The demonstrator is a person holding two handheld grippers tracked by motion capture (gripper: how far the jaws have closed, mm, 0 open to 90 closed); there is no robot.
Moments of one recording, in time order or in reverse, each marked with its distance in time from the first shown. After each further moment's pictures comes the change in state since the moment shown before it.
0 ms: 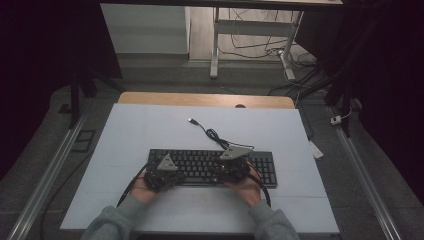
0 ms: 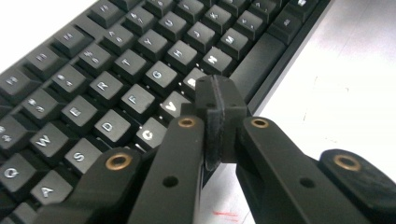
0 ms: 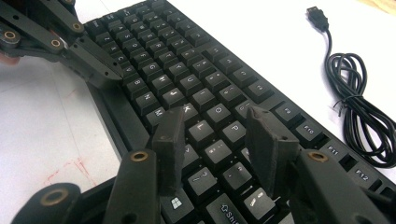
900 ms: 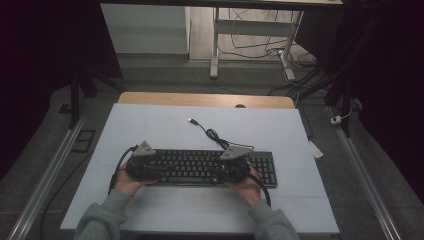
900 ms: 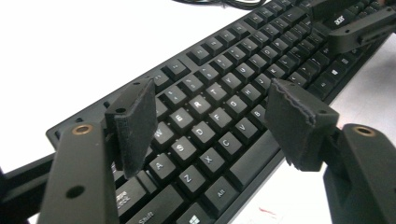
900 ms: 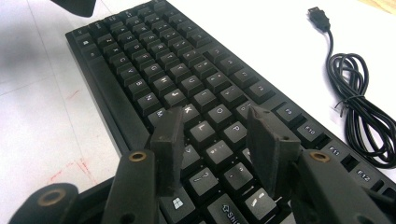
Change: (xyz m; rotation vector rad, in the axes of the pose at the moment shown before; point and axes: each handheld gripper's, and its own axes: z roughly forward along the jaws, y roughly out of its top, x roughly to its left) left arm 0.034 -0.004 -0.042 -0.147 0.085 -0.186; right arm 0.000 0.000 0.000 0.002 0.007 0.007
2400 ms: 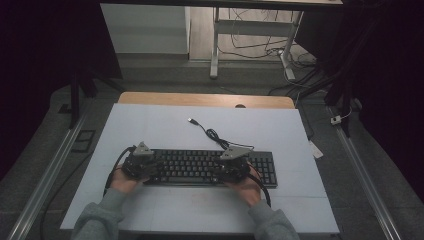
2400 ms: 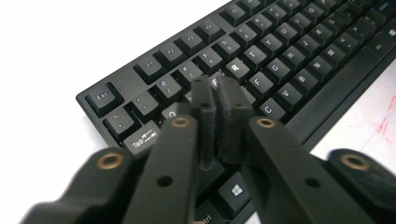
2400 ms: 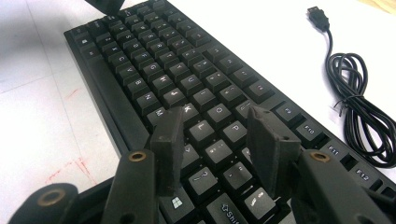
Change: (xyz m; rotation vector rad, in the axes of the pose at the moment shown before) left arm 0.015 -0.010 0.006 0.116 0.058 0.021; right arm 0.000 0.000 0.000 0.003 -0.005 -0.007
